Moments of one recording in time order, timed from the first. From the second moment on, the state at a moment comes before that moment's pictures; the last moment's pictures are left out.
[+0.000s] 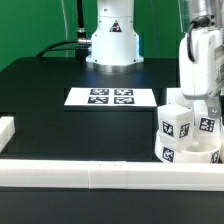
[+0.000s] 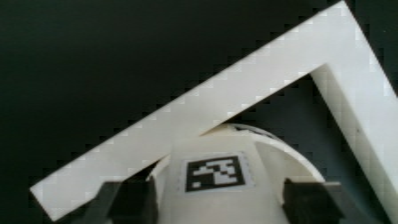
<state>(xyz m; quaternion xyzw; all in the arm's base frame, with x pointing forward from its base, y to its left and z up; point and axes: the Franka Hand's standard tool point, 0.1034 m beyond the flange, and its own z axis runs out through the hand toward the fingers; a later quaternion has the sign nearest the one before) 0.610 0.122 0.080 -0.47 0.88 0.05 0.10</state>
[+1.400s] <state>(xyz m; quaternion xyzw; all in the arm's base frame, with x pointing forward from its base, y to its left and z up) 0.609 0.119 0.096 -0.58 0.80 0.04 0.12</state>
